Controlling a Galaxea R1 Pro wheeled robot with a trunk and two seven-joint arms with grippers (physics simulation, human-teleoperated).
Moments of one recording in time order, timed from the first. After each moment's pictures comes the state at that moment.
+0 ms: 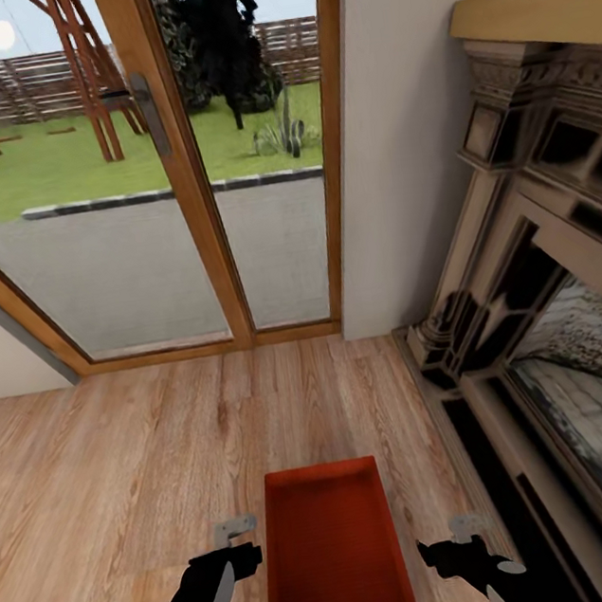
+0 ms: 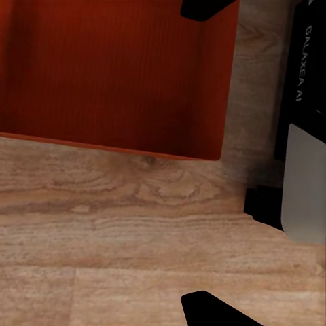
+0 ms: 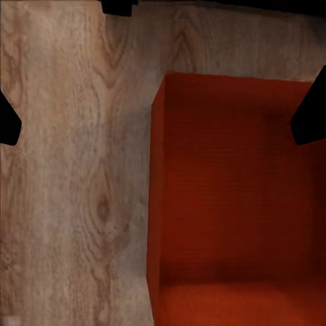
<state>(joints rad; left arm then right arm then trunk) -0.43 -0.11 0.09 -0.71 0.03 0.48 0.15 -0.42 -0.04 0.05 -0.43 -0.07 0.00 0.17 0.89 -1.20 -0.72</state>
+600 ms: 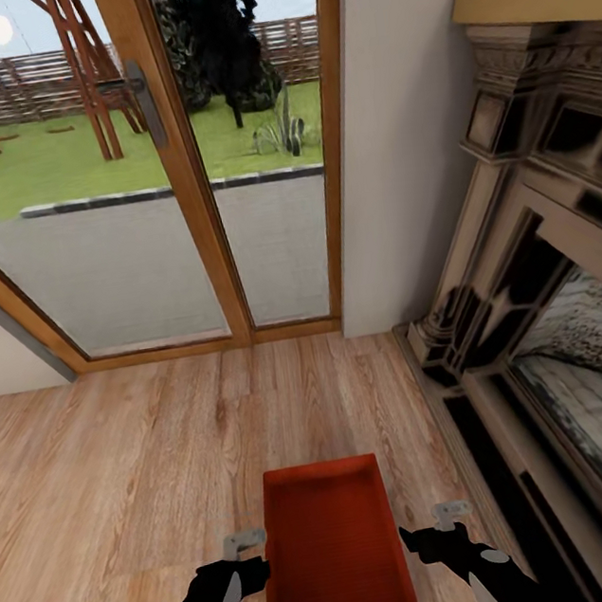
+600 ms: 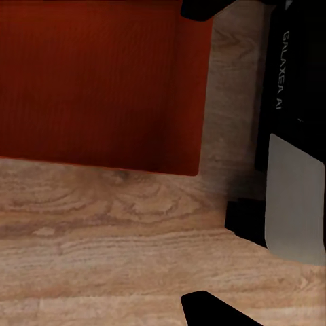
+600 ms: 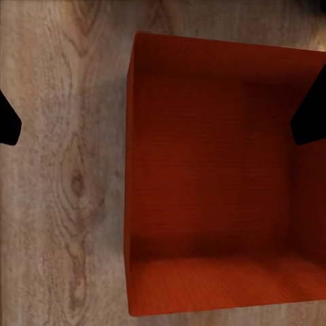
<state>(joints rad) -0.43 -0.12 0.09 -0.64 0.03 0.48 0.13 -0.43 0.00 0.04 -0.49 -0.08 0.01 0.17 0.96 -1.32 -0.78</state>
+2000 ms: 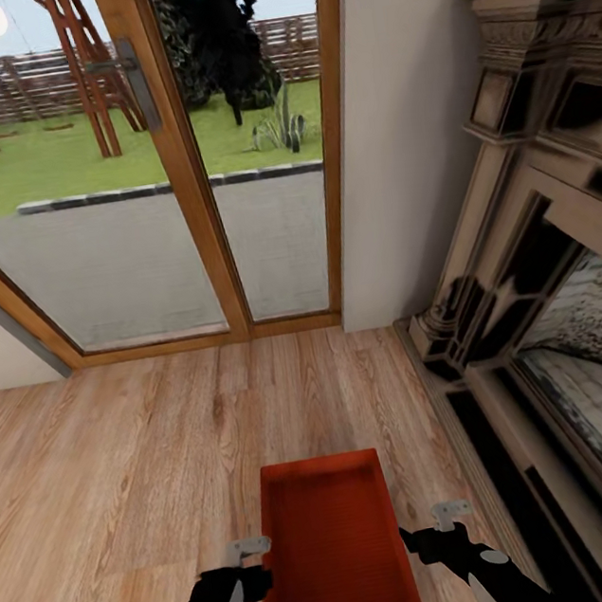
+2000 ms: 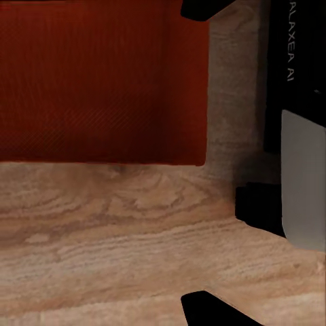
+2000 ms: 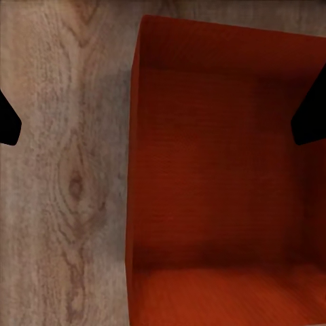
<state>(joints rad) -0.43 -0.11 0.06 -0.60 -0.03 0.47 0.11 -0.43 0.00 0.05 -0.49 -0.07 0.00 0.17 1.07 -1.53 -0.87</state>
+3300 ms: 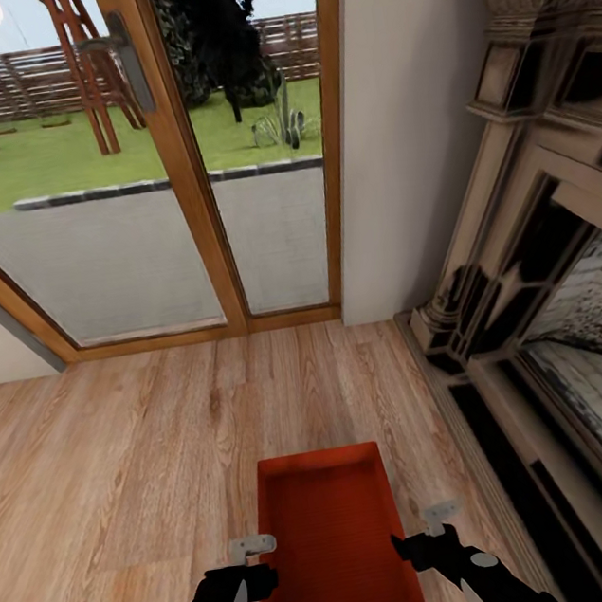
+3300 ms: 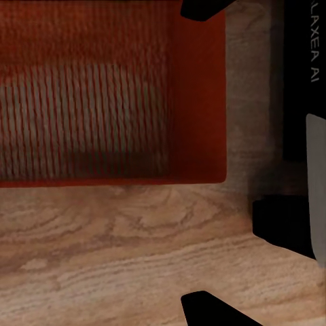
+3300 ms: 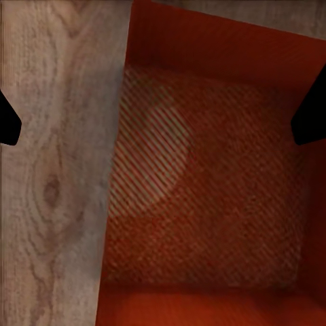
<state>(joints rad) -0.43 -0.13 0.06 -0.60 -0.05 0.46 0.08 -0.43 0.00 0.14 -0.48 -0.08 0.00 0.16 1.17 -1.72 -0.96</state>
